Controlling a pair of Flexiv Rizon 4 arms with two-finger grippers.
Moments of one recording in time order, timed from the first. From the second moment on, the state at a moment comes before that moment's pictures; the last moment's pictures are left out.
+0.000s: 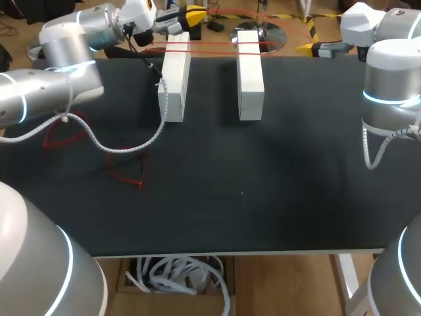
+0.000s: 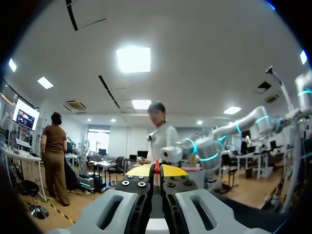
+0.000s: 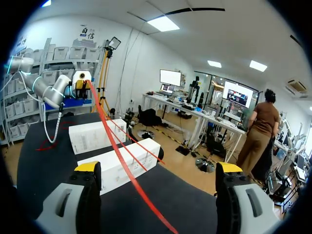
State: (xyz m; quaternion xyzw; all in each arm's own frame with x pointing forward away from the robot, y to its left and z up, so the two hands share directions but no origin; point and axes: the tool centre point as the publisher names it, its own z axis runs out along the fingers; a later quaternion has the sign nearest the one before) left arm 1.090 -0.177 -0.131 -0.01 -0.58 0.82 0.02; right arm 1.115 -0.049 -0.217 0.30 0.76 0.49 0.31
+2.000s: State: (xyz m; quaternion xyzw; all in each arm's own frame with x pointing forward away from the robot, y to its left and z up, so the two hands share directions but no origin) left arm 1.091 -0.180 -0.131 -0.02 -0.58 0.82 0.03; right arm 1.072 -0.031 -0.179 0.69 0.44 0.57 0.08
